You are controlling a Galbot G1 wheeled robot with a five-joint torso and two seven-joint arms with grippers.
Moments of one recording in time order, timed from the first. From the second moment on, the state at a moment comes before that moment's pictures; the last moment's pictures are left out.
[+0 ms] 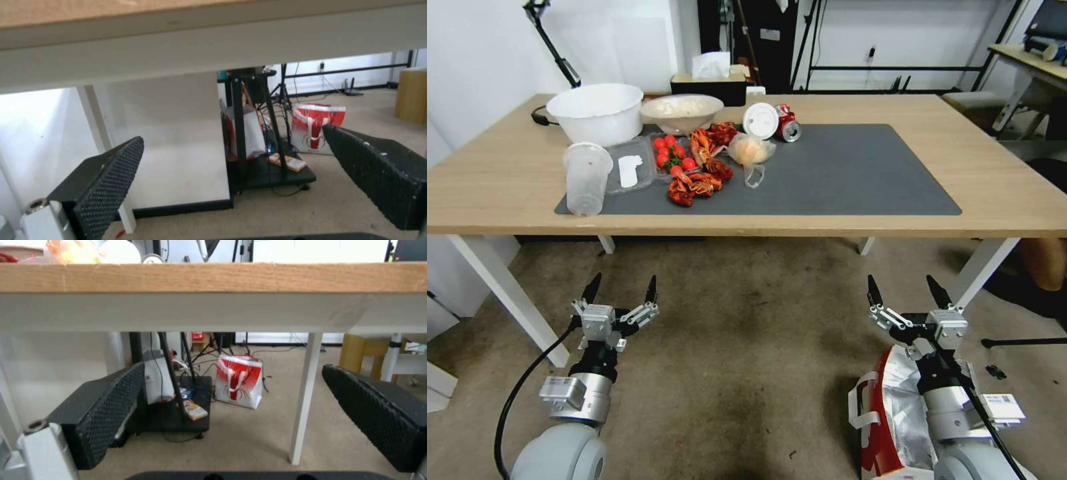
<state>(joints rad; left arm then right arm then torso) 1.67 -1.38 -0.60 -2.18 -0.17 -0.09 0.00 -1.74 1.46 0.67 2.29 0.18 0.07 -0.06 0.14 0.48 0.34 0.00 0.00</state>
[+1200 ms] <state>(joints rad) 1.68 -1.37 -0.61 -2.19 -0.17 -0.09 0.00 -1.74 1.46 0.67 2.29 0.19 0.07 -0.06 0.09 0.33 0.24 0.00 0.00</state>
